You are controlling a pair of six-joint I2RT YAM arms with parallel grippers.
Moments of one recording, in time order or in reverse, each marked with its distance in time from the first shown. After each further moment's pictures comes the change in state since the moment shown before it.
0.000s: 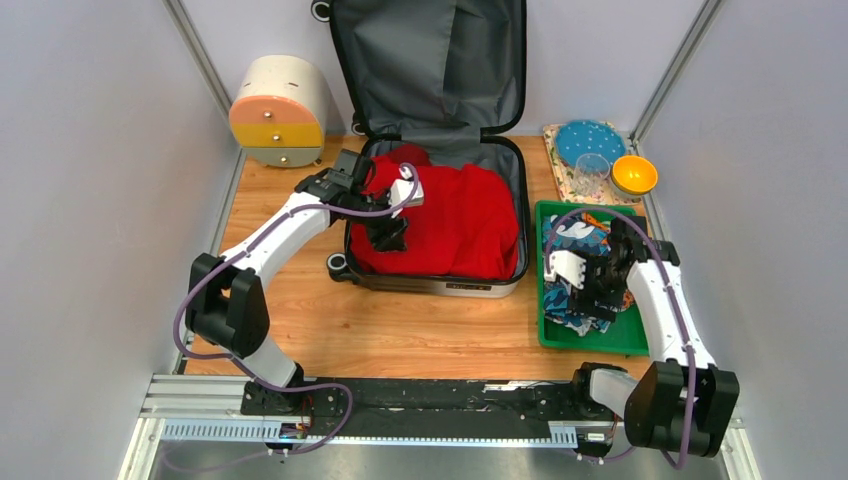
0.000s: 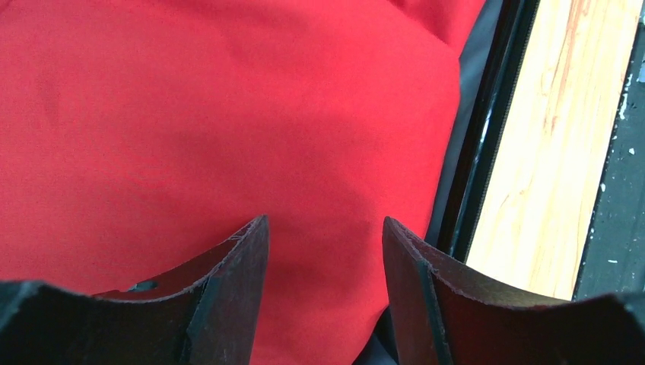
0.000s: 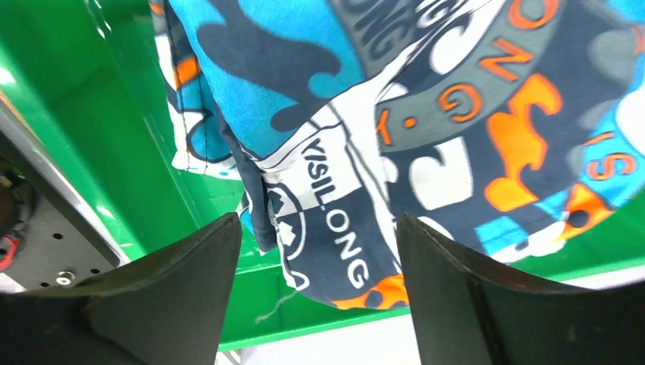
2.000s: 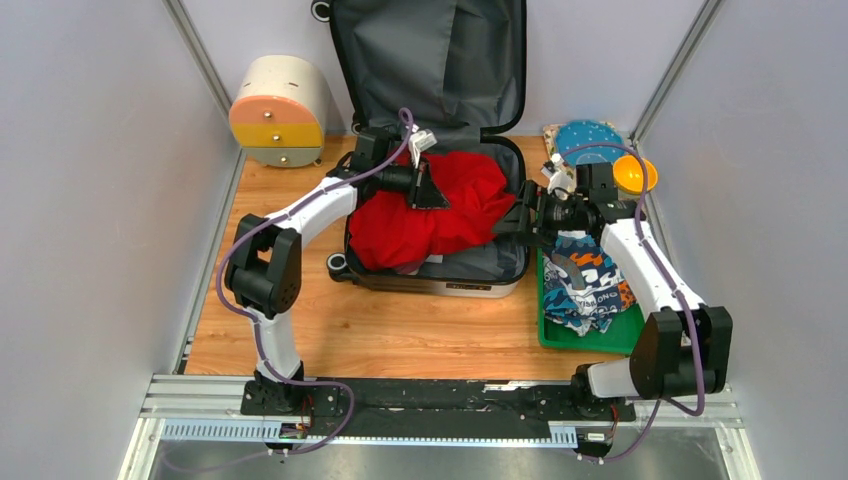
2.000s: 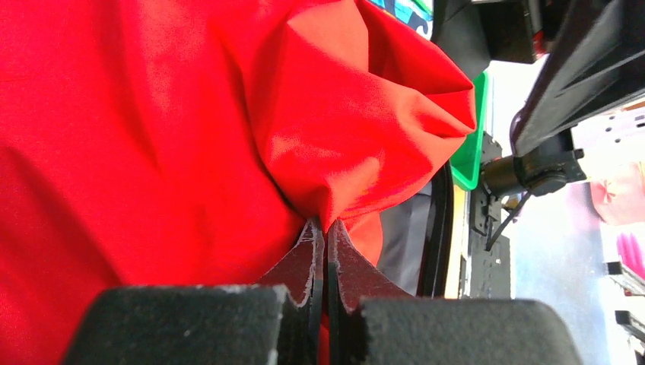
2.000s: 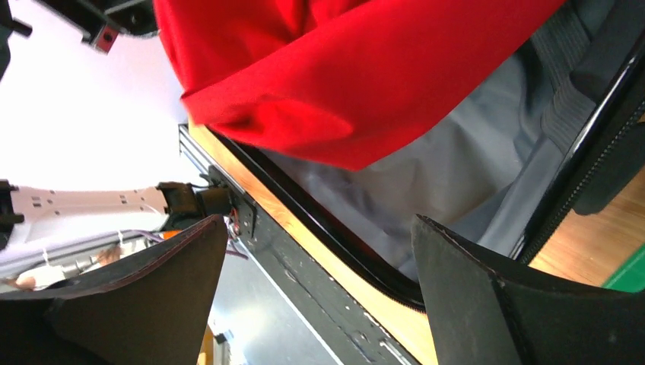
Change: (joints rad) left arm -0.005 0.290 0.151 0.606 0.299 -0.818; right arm 0.213 0.240 0.277 0.473 -0.632 1.866
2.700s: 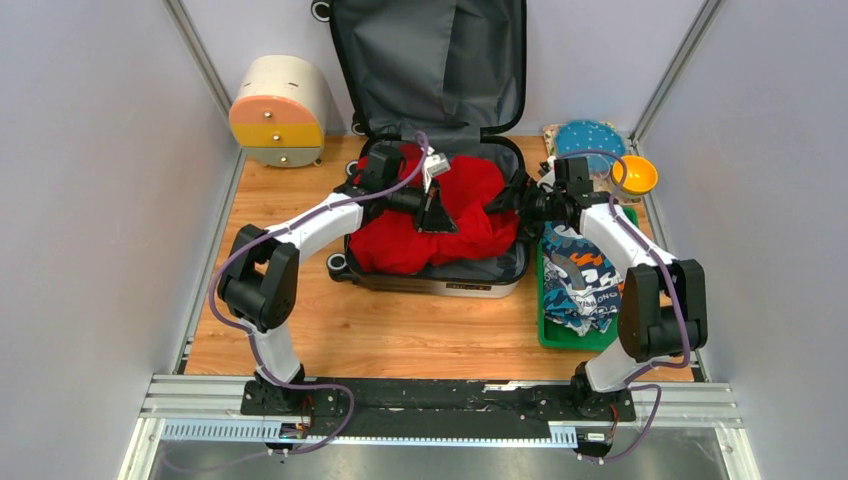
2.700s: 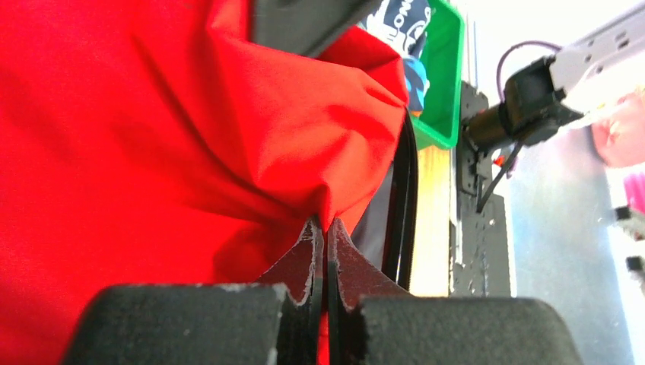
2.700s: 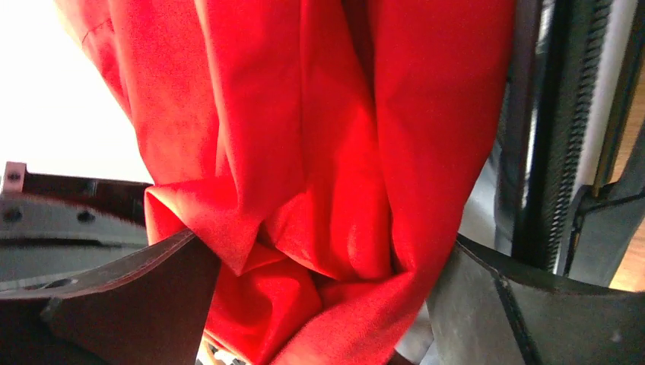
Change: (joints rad) left arm -0.076 -0.085 -0.139 0.039 0.026 0.055; right arm 0.066 0.209 0.033 0.213 0.181 0.407
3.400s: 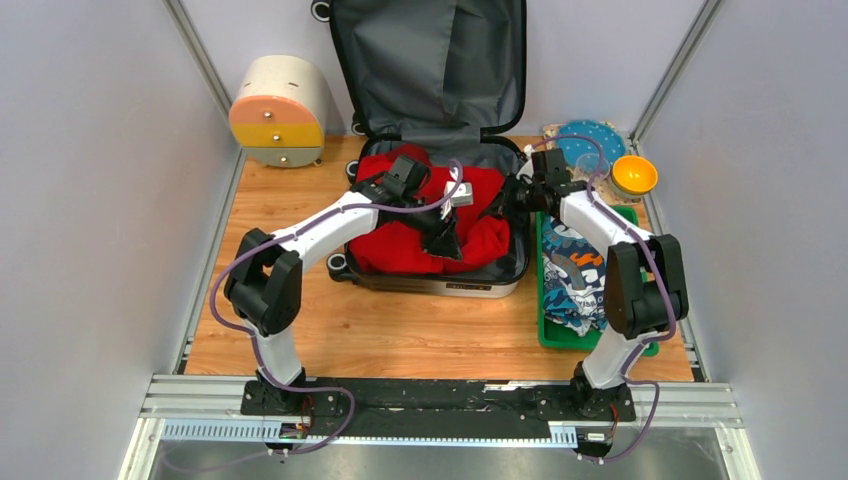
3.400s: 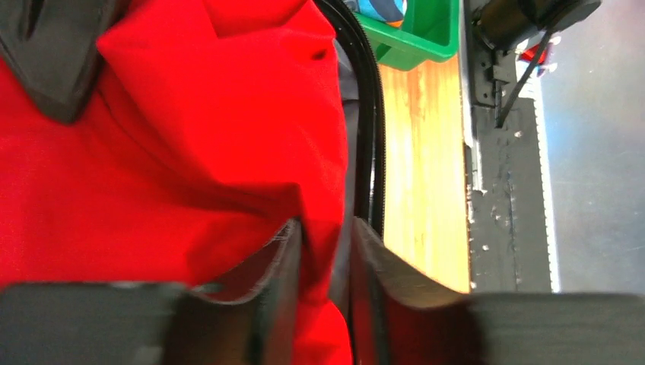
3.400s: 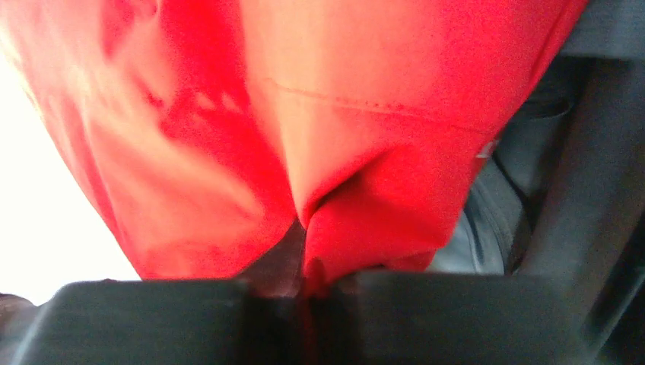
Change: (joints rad) left arm -0.141 0.002 0.105 -0.430 -0.085 0.472; right arm 0.072 0.152 0.102 0.051 0.093 -0.126
